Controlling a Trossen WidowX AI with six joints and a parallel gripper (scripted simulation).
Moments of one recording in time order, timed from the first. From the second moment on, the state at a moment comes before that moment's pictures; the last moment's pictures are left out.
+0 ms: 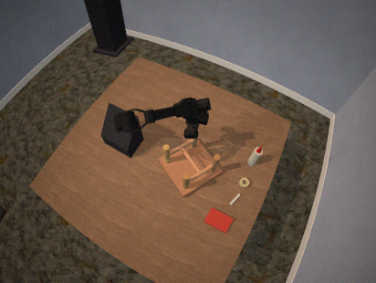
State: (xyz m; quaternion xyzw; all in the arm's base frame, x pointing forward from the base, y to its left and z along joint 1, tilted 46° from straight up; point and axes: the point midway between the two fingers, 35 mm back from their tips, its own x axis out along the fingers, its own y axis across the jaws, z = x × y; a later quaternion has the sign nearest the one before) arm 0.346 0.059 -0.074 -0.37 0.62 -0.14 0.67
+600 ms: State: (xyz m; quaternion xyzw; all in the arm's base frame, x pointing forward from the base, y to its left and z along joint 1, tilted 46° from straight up) arm 0.346 0.059 -0.077 -0.37 0.62 -0.14 0.68
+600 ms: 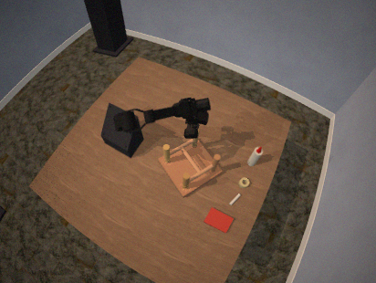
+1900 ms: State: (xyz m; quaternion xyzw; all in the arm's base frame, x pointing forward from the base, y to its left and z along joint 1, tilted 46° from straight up) arm 0.366 0.042 -0.025 -0.32 0.62 -0.19 0.69
